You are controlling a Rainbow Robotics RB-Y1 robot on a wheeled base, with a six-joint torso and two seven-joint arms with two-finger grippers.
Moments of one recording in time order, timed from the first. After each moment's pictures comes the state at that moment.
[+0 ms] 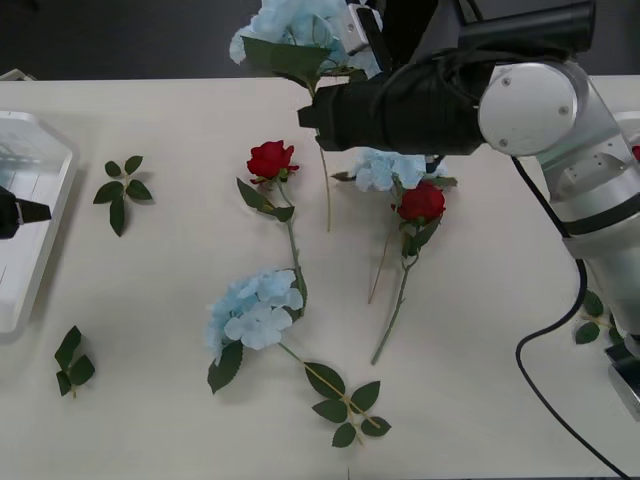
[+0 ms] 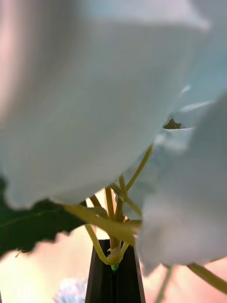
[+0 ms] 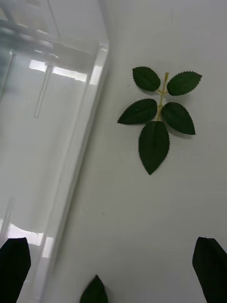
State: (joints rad) right arm -0.71 -0.44 0.30 -1.70 -1.15 1.00 1.60; left arm -0.04 0.99 0.17 -1.86 0.95 1.18 -1.16
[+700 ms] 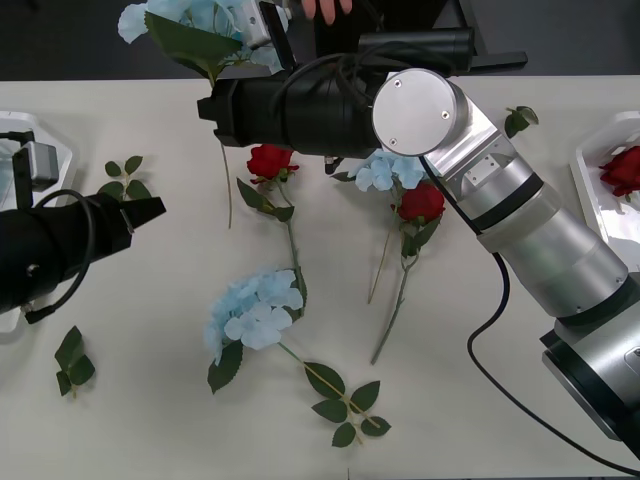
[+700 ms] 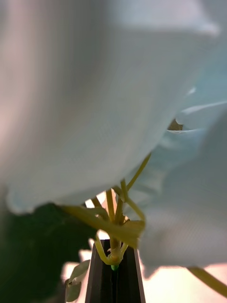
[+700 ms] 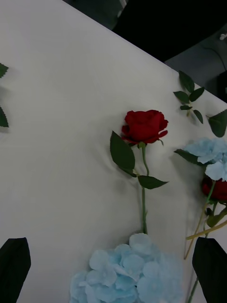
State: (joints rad) right arm -0.84 -0.29 0.47 -1.49 -1.29 0.75 1.69; left arm 0.13 0.83 0.03 -2.26 0.89 0.84 -0.92
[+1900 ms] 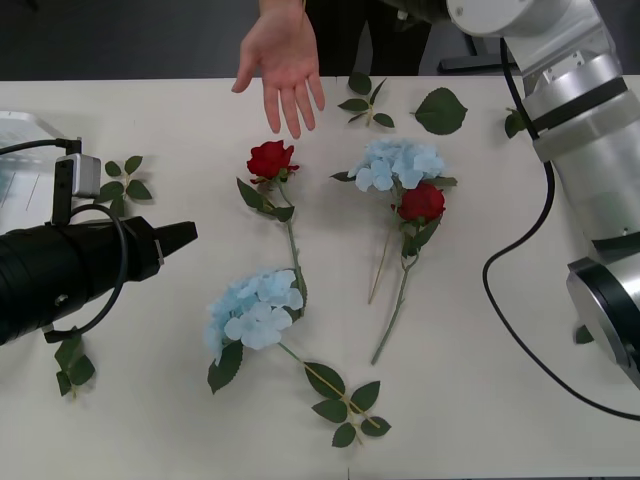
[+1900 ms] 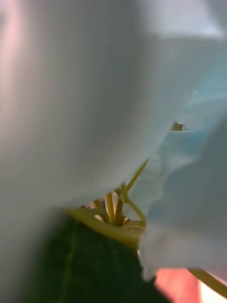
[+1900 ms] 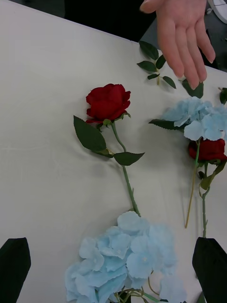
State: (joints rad) right arm -1.03 -0.36 0.24 -1.35 -1.07 0.56 1.69; left arm 0.14 0.83 -0.05 -2.32 0.85 0.81 -1.11
